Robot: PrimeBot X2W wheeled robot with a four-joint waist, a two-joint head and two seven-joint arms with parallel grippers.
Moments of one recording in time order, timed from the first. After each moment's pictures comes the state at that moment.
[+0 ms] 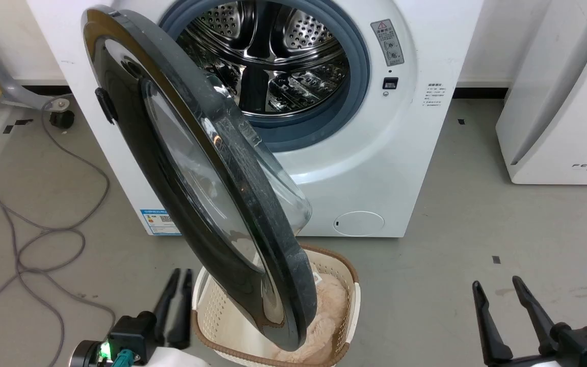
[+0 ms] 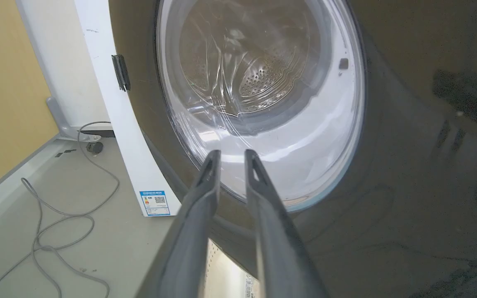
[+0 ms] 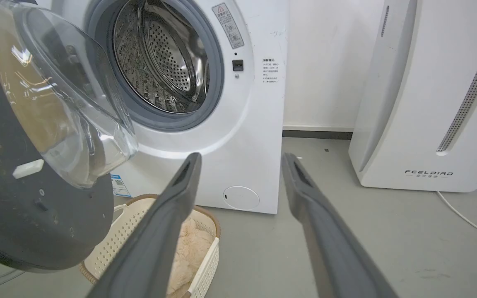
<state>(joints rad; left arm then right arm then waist) 0.02 0.05 -0.05 0.16 -0.07 -0.06 -0.26 0.14 -0.05 -0.04 -0.03 0.10 0.13 -0.17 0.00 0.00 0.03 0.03</state>
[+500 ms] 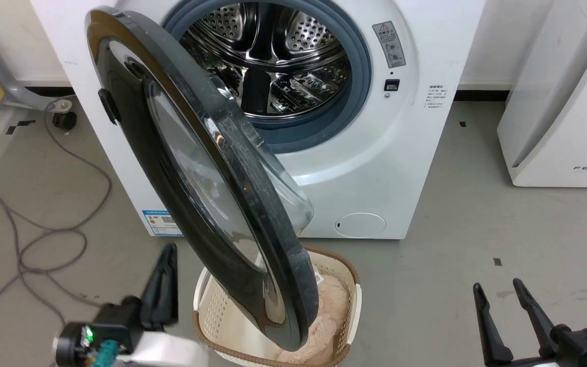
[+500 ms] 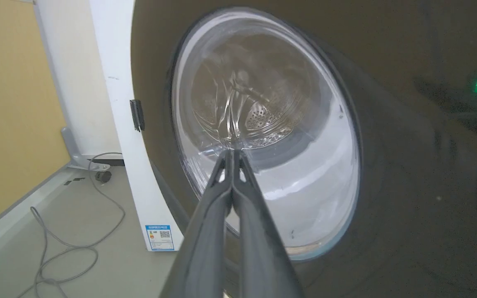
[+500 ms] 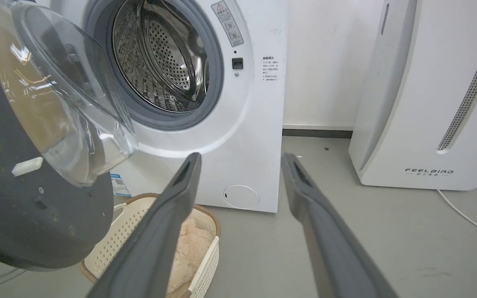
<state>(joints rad) 0.01 0.05 -0.04 0.06 -0.08 -0.03 -0.26 0.14 -0.05 -0.04 -0.01 0.11 0.13 -0.18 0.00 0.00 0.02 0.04</state>
